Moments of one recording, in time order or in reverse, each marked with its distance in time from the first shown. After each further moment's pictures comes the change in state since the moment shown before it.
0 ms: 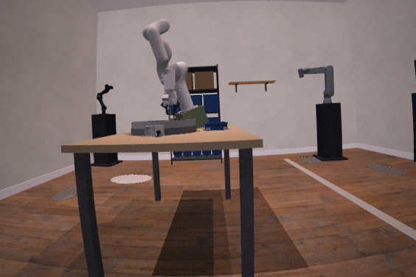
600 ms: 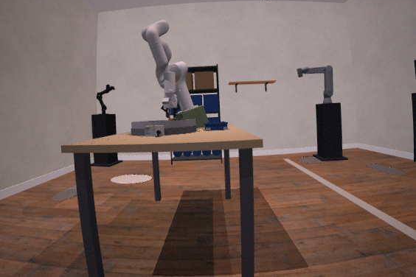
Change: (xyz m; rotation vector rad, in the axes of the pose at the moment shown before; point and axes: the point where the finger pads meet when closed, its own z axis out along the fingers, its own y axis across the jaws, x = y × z) arm 0.000 0.000 0.024 0.000 -0.001 0.000
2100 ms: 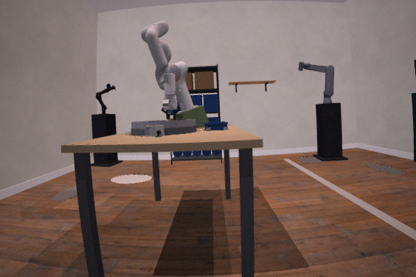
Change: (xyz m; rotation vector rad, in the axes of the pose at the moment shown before) arm 0.000 0.000 0.013 0.000 0.001 0.000
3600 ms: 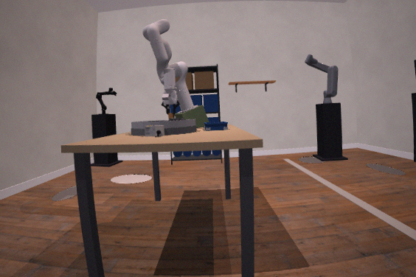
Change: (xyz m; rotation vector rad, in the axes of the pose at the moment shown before) arm 0.000 -0.001 -0.040 0.005 0.008 0.001
